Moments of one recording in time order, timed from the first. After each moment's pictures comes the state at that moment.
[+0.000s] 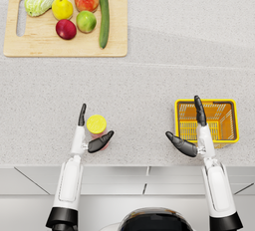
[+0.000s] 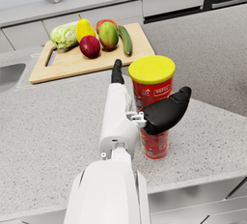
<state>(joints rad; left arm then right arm) 0.25 1.32 0.21 -1.26 1.42 0.00 0.00 0.23 -1.31 0.18 1.77 1.38 0.00 0.00</state>
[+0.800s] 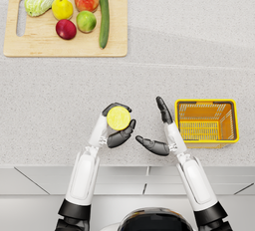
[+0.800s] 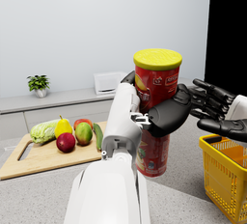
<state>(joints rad) 0.39 1.46 0.25 -1.66 1.42 -0.12 0.00 0.34 -1.44 0.42 1.60 1.38 0.00 0.00</state>
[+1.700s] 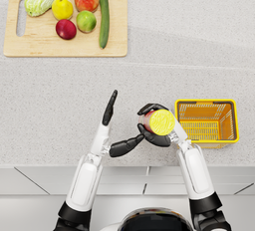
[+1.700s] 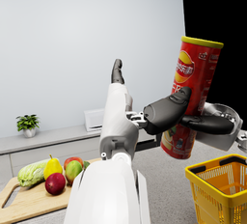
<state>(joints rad) 0.39 1.44 0.21 -1.87 1.42 0.00 0.00 0.48 -1.53 0.26 1.59 1.38 0.28 0.00</state>
